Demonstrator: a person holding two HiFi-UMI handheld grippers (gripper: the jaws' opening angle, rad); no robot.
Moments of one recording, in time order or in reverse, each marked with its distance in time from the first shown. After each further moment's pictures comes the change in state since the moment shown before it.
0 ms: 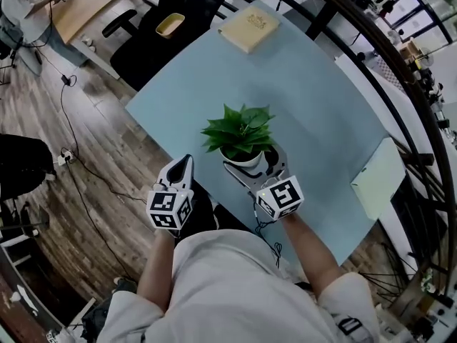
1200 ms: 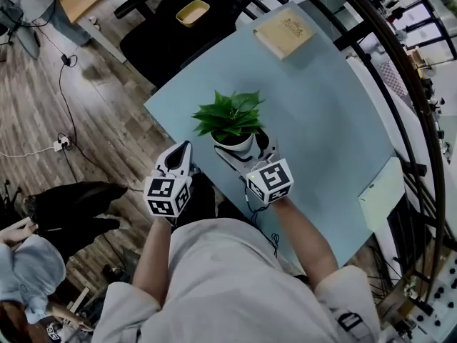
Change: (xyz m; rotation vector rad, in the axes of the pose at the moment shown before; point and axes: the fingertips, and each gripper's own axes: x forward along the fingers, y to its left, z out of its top) left arm 0.022 0.127 0.026 -0.063 0.014 0.024; right arm 0.159 0.032 -0.013 -0.015 0.098 0.064
